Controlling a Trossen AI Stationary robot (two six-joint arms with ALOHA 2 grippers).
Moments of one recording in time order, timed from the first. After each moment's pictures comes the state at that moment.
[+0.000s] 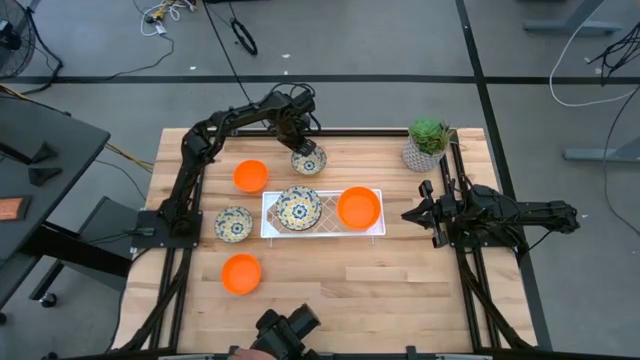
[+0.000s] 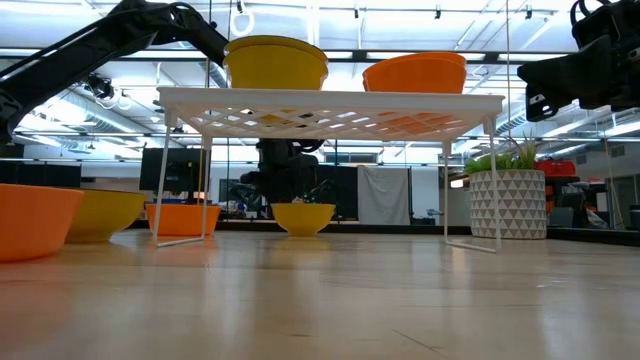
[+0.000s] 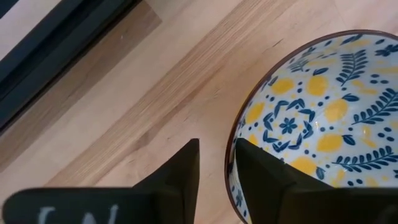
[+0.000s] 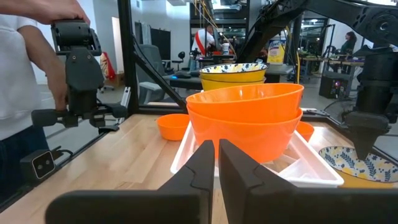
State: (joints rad) left arm 0.70 2.24 1.85 -1.04 0.11 -0.17; right arm 0.00 0.00 0.02 0.04 -0.15 -0.01
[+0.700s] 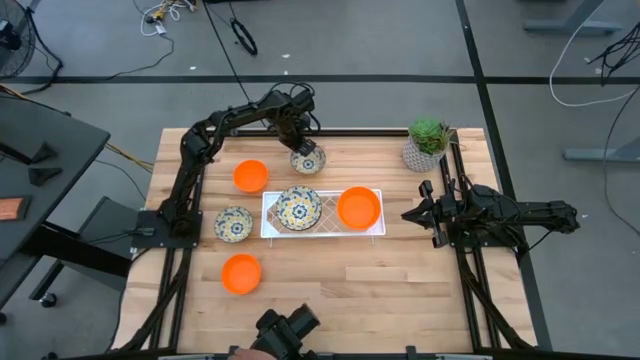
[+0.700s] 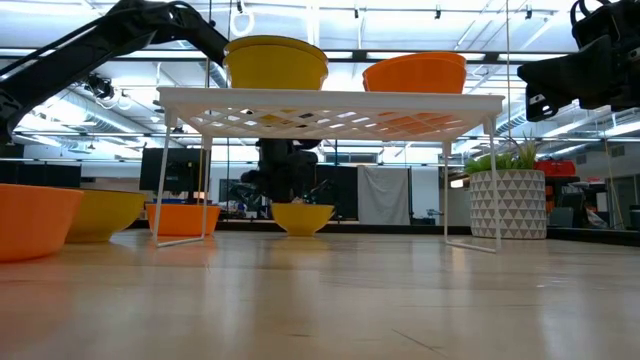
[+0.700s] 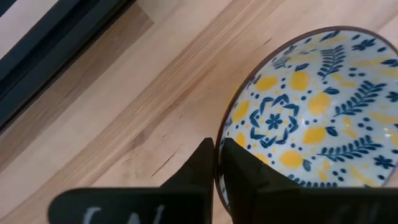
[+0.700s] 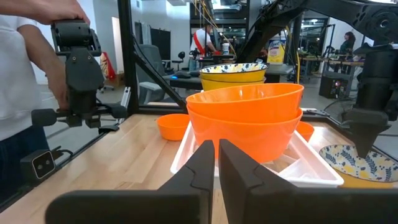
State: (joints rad) left arm 0.70 2.24 1.85 -1.04 0.12 -0.15; right arm 0.00 0.00 0.02 0.04 -0.15 -0.01
